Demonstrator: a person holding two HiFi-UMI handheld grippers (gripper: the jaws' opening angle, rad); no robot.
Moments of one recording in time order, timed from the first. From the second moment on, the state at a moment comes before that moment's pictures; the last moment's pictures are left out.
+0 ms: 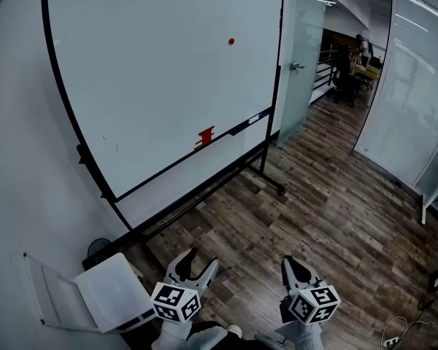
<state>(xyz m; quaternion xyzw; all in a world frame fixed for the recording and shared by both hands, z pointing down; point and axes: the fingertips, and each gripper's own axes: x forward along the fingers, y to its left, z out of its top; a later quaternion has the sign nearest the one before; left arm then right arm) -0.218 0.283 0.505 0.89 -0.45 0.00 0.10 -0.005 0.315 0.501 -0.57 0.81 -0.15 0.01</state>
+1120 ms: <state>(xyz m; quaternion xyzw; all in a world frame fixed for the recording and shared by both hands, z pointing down) -0.151 0.111 0.515 0.90 -0.42 0.01 0.10 0.056 0.161 0.519 -0.59 0.79 -0.17 0.01</state>
